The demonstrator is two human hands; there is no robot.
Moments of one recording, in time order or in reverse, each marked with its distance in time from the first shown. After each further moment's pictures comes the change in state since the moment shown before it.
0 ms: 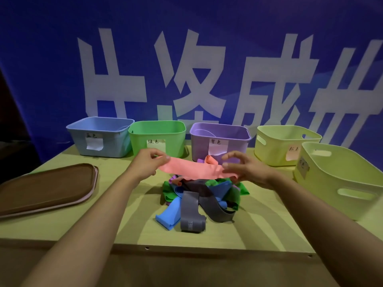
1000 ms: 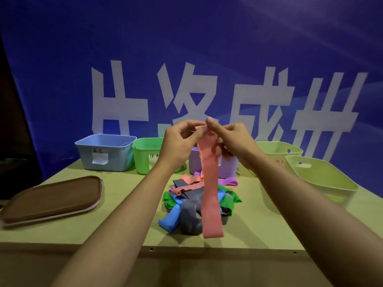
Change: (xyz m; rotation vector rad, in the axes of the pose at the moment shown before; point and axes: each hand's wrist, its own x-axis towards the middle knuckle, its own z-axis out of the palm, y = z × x) left_hand -0.071 0.156 0.025 -0.444 0.071 0.539; right_hand -0.061 -0.142 0.058 -0.129 0.424 -0.361
